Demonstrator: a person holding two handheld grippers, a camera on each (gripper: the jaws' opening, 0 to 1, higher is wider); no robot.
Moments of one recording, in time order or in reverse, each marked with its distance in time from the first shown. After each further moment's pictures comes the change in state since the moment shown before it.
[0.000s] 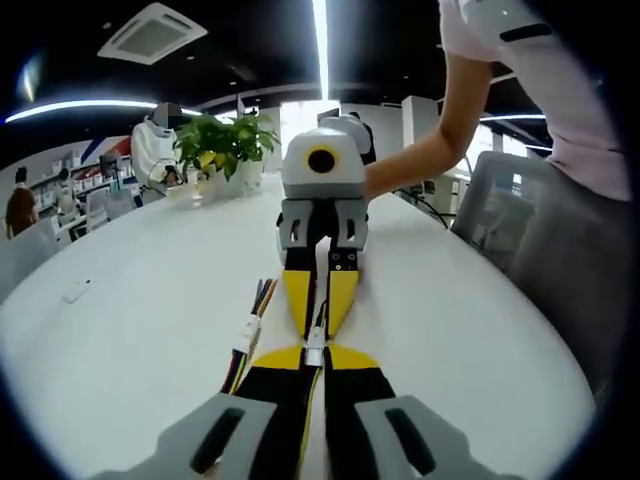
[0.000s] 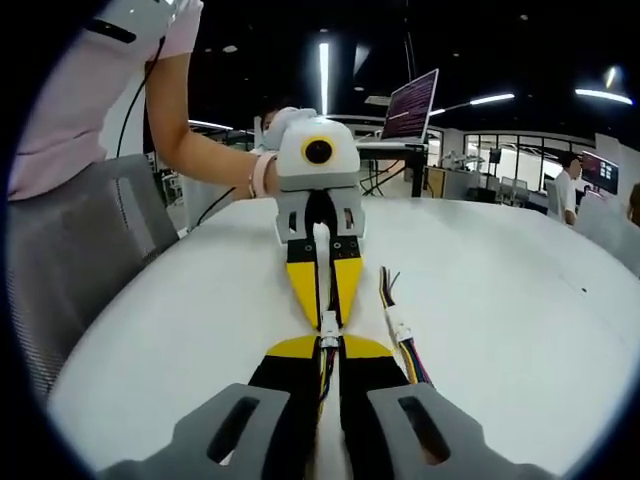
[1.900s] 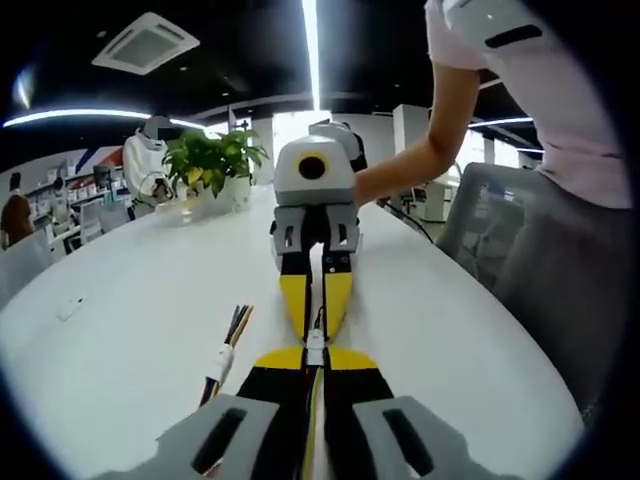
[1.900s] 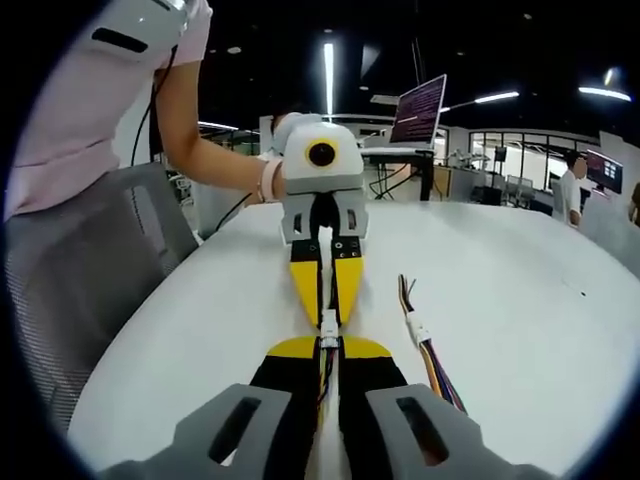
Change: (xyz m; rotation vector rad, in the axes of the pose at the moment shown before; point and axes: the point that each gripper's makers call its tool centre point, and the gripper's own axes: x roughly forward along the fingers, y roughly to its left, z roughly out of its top) left arm -0.001 -0.023 0.024 0.019 -0.049 -0.029; right arm -0.019 0.021 0.011 0.003 0.009 0.032
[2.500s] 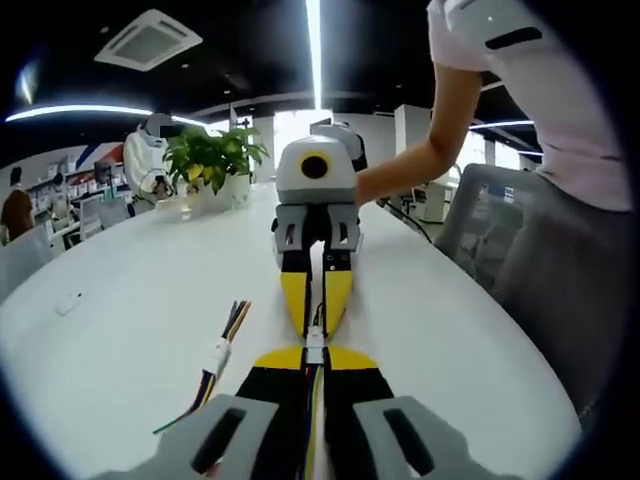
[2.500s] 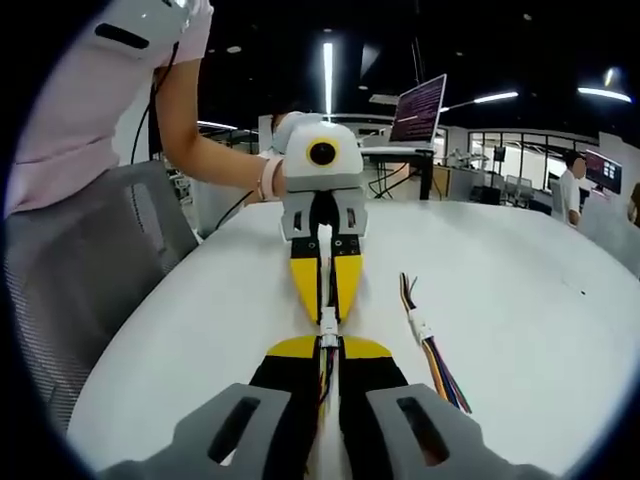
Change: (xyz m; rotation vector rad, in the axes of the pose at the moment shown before) left arm -0.001 -0.002 -0.004 -0.014 0.008 -0.006; right arm 0.001 0.002 -0.001 -0.007 0.005 -0.001
